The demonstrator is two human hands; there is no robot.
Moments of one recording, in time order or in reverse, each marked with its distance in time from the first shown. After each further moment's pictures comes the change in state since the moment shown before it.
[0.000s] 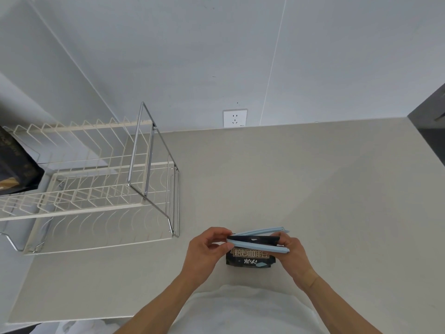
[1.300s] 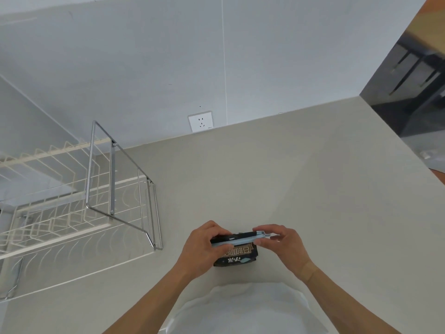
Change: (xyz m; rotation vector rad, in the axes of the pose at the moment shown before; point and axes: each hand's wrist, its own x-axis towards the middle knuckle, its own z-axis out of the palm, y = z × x) left_hand 0.023 0.032 0.024 0.561 -0.272 0.201; right_hand -0.026 -0.011 -0.029 0.156 0.075 -0.028
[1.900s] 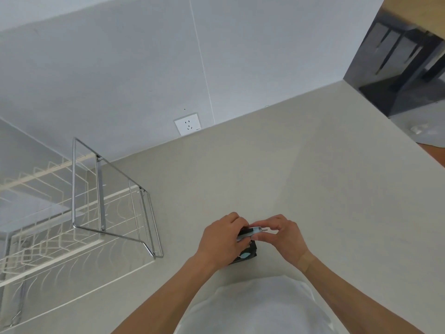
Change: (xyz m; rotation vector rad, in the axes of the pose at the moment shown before) left_hand 0.028 0.036 0.025 0.528 -0.084 0.318; right_hand 0.003 0.003 -0.001 -0.207 0.093 -0.073
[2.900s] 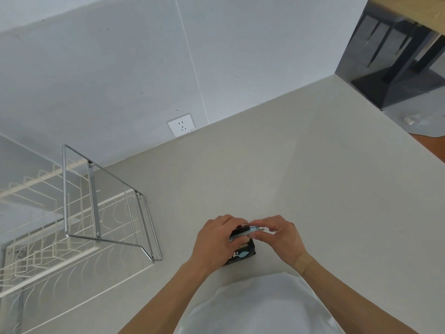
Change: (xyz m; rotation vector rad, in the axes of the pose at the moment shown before) left_hand -0.006 -0.007 -0.001 -0.065 0.076 0.016; right_hand -0.006 0.003 0.007 -0.014 0.062 -0.050
